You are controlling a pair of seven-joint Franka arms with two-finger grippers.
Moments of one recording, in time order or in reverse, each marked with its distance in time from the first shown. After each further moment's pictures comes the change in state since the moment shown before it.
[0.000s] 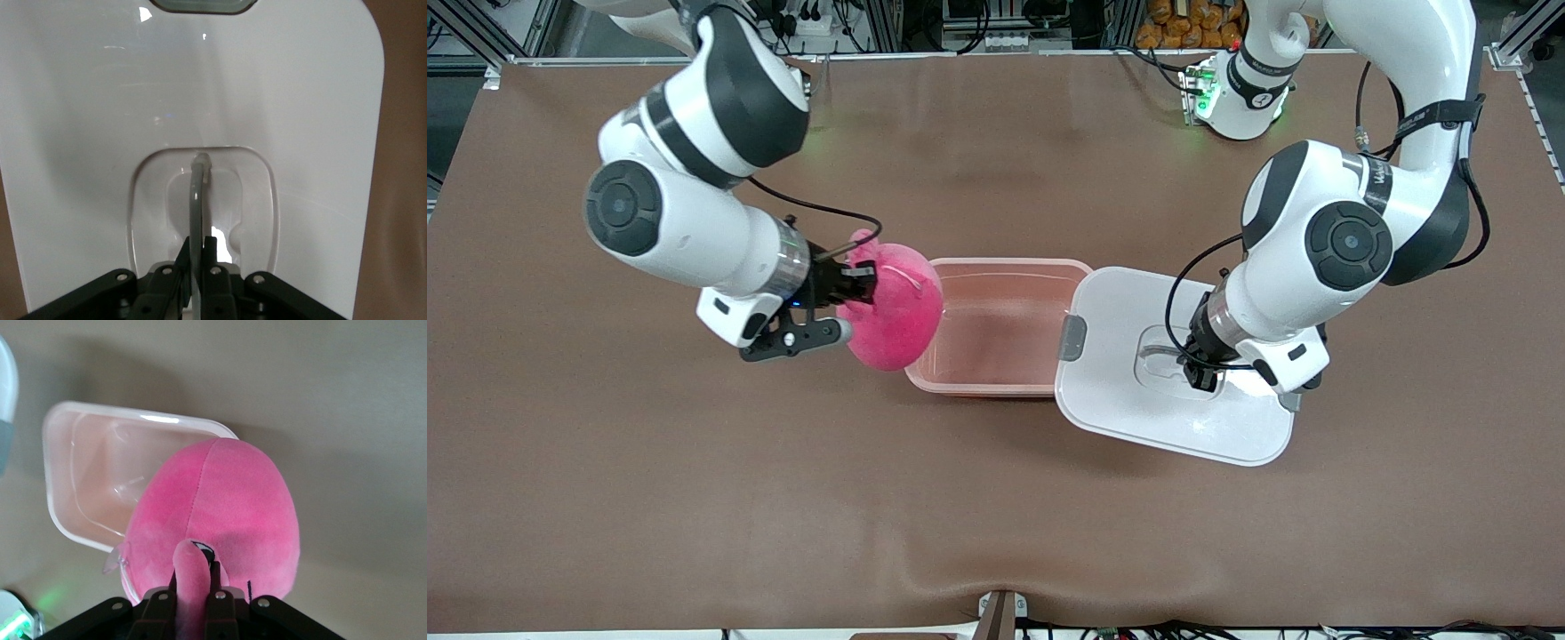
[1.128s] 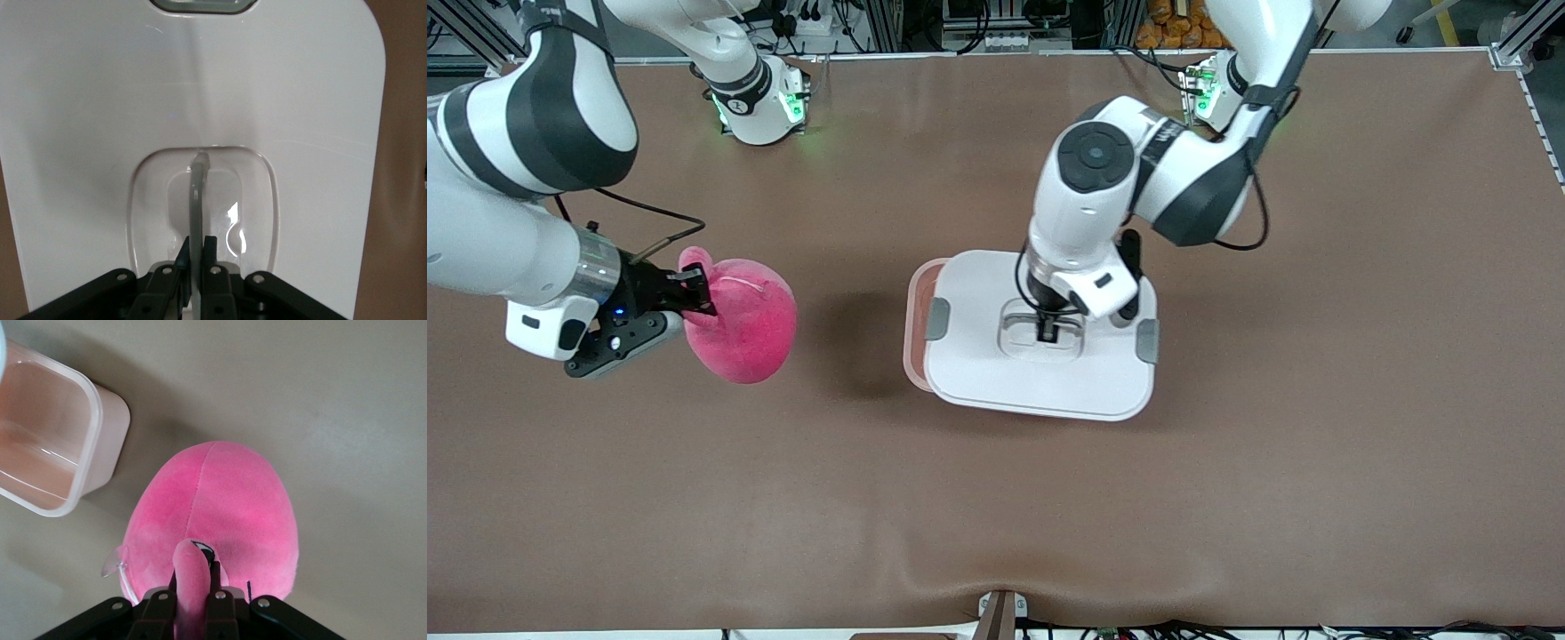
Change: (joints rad) left arm -0.269 0.060 0.003 0.037 0.061 0.138 -0.380; right arm -0.268 -0.184 -0.004 -0.218 -0.139 -0.053 -0.543
